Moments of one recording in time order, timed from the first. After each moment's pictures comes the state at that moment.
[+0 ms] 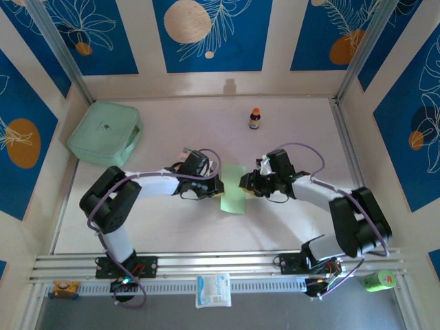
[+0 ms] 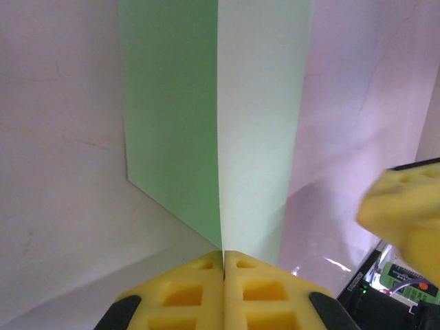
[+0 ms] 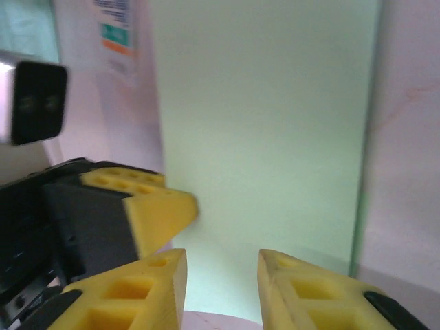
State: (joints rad) left arm -0.70 1.75 0.88 -0.04 0.50 -0.91; right arm 0.41 1.38 0.62 -0.13 -0.60 0.78
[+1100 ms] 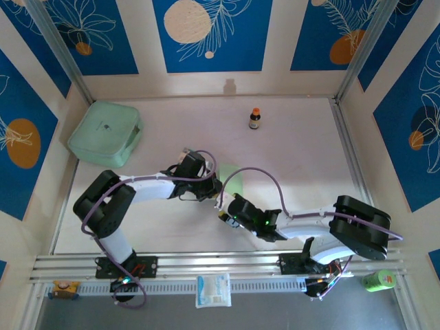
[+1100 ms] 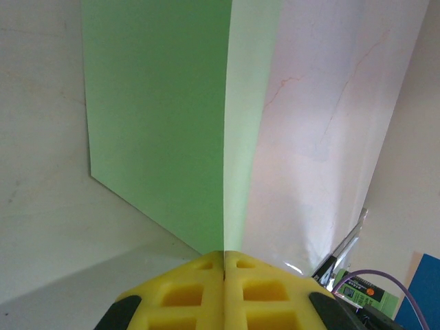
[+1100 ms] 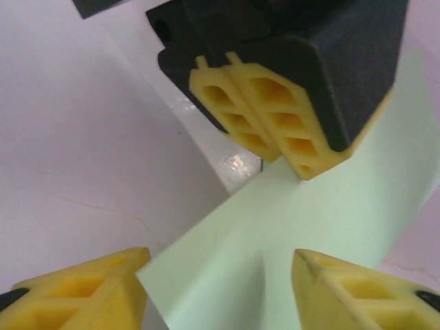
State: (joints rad) left arm -0.70 1.70 0.83 0.03 0.52 -1.07; right arm 1.14 1.37 0.42 0.20 0.40 -0.08
